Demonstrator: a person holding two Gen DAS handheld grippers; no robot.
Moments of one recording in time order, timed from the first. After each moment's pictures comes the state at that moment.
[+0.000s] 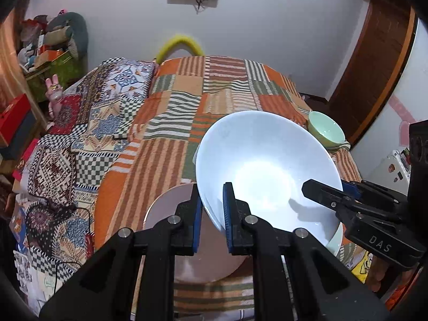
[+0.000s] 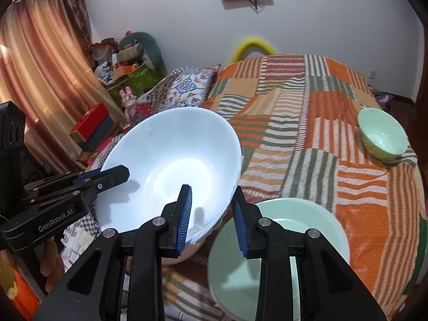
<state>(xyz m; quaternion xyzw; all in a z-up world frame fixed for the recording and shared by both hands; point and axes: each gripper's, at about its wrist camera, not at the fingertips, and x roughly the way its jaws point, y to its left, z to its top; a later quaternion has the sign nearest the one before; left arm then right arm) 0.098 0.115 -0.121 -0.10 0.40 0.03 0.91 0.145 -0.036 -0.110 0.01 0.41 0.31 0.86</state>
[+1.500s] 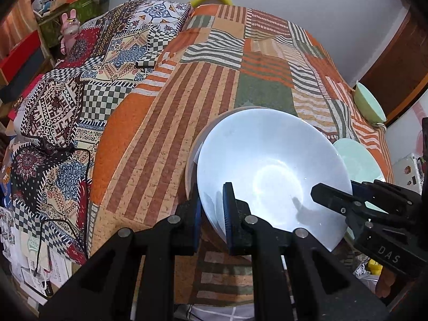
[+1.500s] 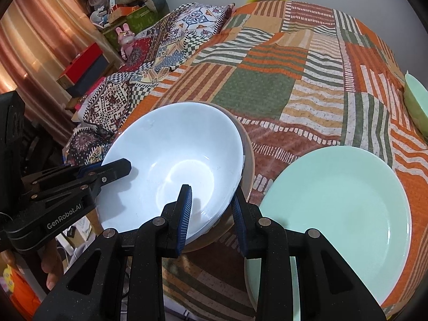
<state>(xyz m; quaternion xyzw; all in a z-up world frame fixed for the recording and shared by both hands) 0.090 0.178 -0.239 -0.16 0.49 0.07 0.85 0.135 0.037 -0.194 -0.06 0.52 0.31 0.80</state>
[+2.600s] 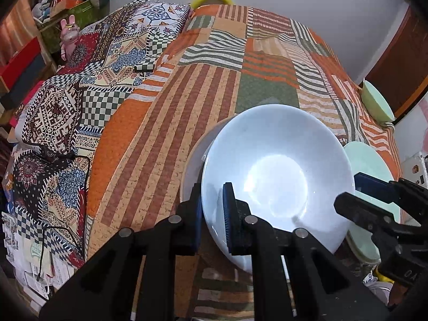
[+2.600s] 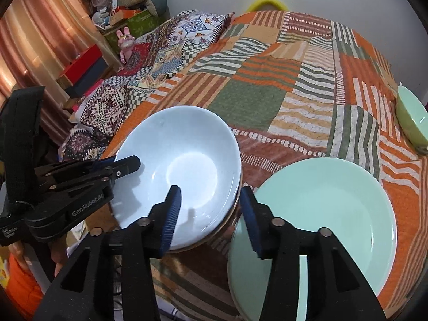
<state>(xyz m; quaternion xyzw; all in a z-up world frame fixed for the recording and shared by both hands) 0.105 0.172 -0.246 -0.14 0.49 0.08 0.86 0.135 0.028 -0.182 -0.08 0.49 0.30 0.81</state>
